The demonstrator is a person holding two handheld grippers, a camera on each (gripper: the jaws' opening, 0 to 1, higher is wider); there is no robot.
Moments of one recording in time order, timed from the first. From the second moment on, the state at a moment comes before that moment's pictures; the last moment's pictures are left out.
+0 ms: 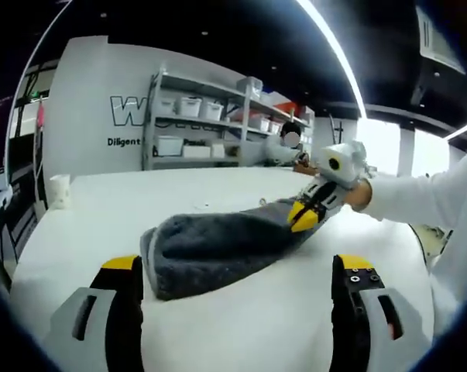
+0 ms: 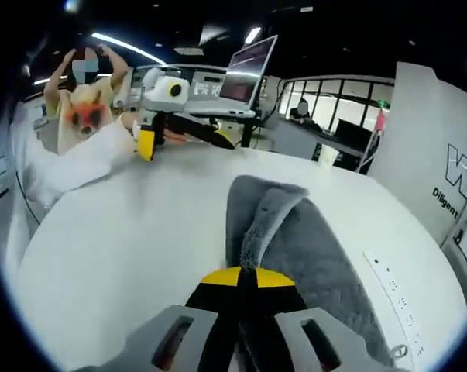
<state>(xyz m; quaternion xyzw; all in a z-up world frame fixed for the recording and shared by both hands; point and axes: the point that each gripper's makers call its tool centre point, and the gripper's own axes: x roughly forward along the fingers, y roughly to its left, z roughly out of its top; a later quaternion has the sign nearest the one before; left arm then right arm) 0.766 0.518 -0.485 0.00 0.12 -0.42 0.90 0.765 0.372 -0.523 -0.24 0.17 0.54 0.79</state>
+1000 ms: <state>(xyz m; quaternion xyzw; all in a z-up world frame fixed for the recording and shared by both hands) 0.771 0.527 -0.487 -0.01 0.13 -0.41 0.90 0.670 0.391 -0.552 -0.30 0.19 0.58 0.74</state>
